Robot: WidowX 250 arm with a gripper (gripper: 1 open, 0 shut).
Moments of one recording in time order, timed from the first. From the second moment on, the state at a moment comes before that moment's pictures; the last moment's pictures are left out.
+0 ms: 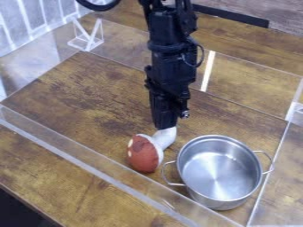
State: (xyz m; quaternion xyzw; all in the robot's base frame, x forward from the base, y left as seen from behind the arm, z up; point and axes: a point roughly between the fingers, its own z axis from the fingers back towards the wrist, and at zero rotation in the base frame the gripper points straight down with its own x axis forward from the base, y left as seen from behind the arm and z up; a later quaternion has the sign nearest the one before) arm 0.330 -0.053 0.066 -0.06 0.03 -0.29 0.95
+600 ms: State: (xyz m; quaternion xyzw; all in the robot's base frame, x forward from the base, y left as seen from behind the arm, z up) arm 0.334 -0.036 0.065 -0.08 0.02 -0.27 0.96
